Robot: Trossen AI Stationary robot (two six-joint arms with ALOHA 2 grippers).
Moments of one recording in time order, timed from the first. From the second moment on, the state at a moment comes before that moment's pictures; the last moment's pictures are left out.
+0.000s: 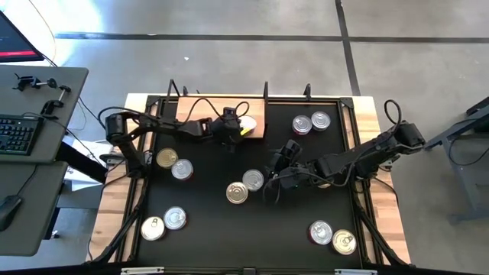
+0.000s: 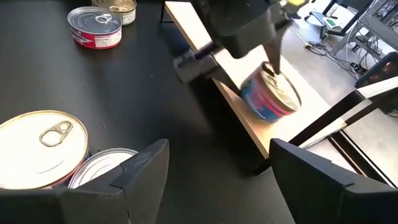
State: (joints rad) left arm 0.27 1.74 0.94 0.07 -0.36 0.73; right arm 0.31 1.49 0.96 -0.23 0.78 0.29
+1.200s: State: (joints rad) left arm 0.35 1.74 0.97 0.14 -0.09 0.56; right arm 0.26 1.49 0.96 -0.22 0.77 0.31
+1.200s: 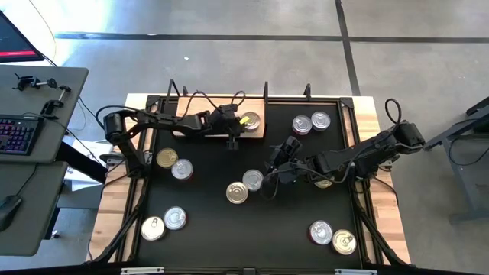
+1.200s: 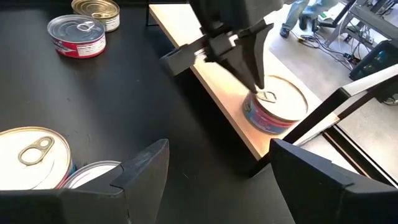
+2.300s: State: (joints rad) left arm 0.45 1.88 1.21 -0.07 0.02 0.47; right arm 0.26 1.49 0.96 -0.22 0.77 0.31
